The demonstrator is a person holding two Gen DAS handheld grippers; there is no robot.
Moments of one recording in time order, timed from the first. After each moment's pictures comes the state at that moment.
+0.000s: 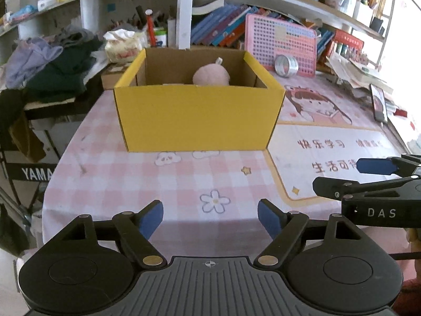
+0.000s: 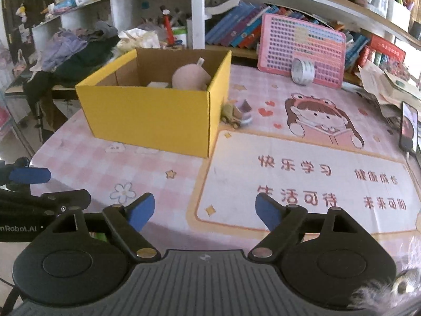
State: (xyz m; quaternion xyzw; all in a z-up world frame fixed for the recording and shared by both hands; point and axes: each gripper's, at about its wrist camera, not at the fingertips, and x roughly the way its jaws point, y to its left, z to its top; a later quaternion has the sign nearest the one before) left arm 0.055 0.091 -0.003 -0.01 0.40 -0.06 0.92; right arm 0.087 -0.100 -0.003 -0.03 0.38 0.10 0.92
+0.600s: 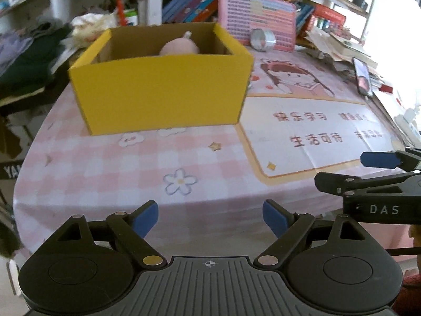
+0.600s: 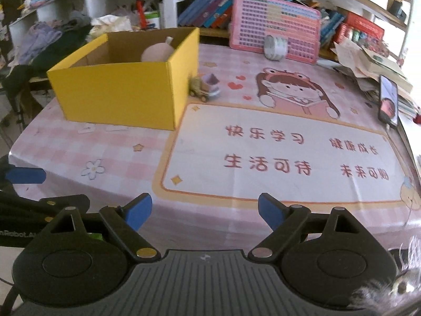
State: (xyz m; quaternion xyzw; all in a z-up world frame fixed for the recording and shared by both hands) left arm 0.065 0.056 -0.022 0.00 0.43 -0.12 0.89; right arm 0.076 -0.133 -0.019 -0.02 0.41 0.04 0.91
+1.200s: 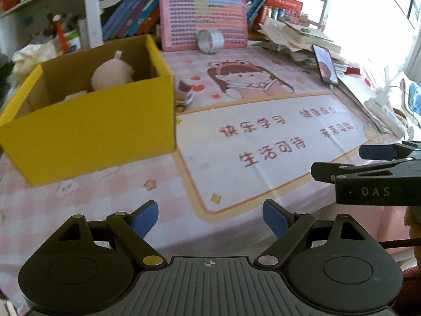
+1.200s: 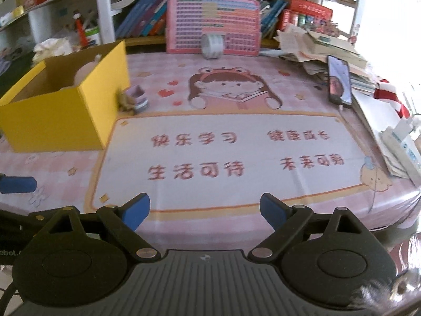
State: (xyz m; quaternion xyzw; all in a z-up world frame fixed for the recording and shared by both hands) left arm 0.106 -0.015 -0.019 0.04 0.42 -0.20 0.88; right arm 0.089 -0.200 -0.013 0.01 0.40 -0.06 0.92
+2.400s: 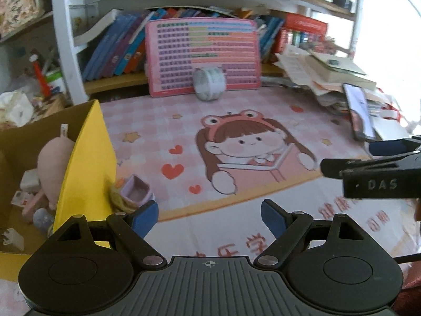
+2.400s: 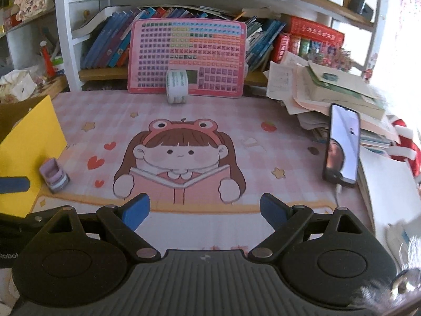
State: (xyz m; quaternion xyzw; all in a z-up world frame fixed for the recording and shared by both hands) left arm 0.248 -0.141 -0.013 0.04 0.38 -0.11 0.92; right arm 0.255 -0.341 -0.004 -0.01 0.36 -0.01 0.93
